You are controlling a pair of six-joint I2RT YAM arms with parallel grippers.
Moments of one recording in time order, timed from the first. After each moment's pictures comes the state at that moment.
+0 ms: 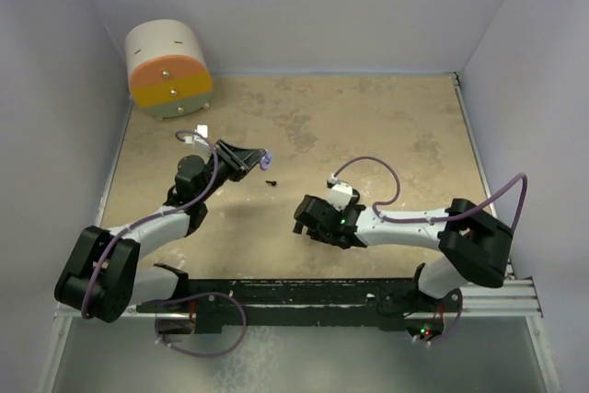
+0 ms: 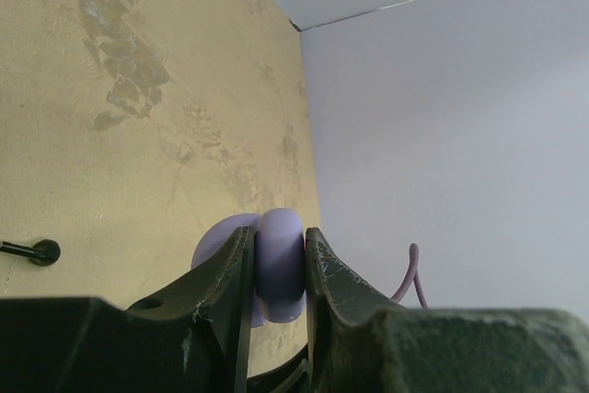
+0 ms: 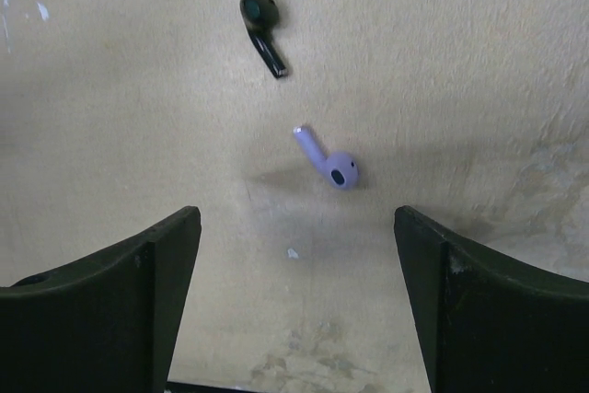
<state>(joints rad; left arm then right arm) -0.34 1.25 0.41 0.77 0.26 -1.19 1.11 1.50 0.76 -0.40 0.46 1.29</state>
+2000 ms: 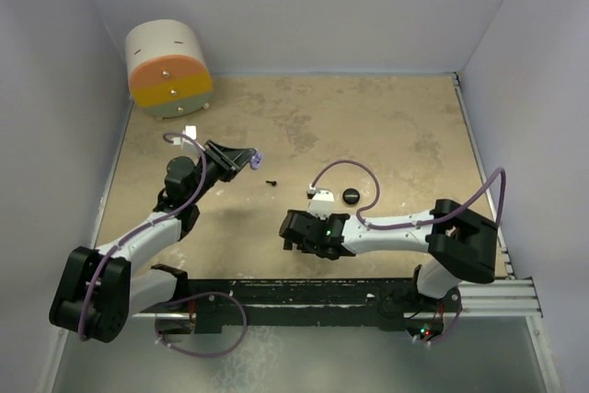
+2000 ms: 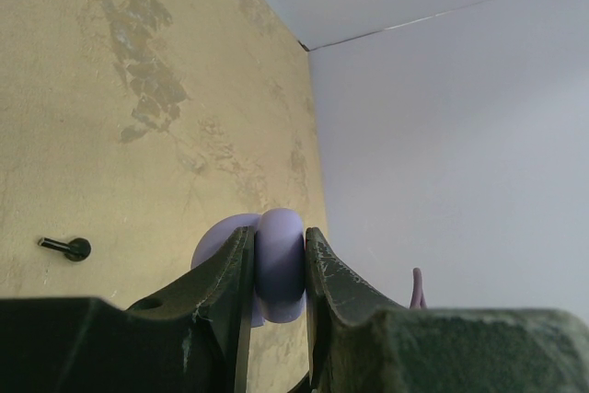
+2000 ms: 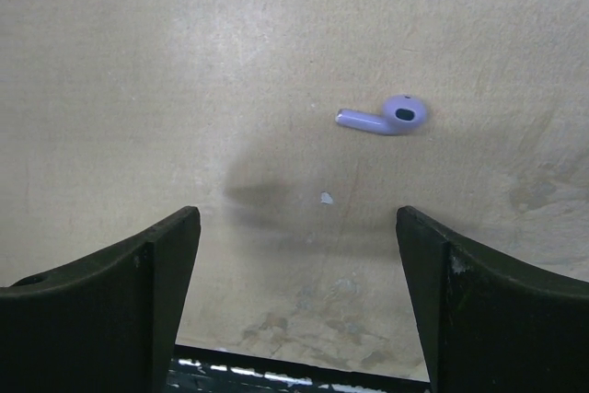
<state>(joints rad) -0.27 1.14 0.39 0.66 0.28 -1.17 1.24 1.58 0.84 -0.45 0.50 1.22</state>
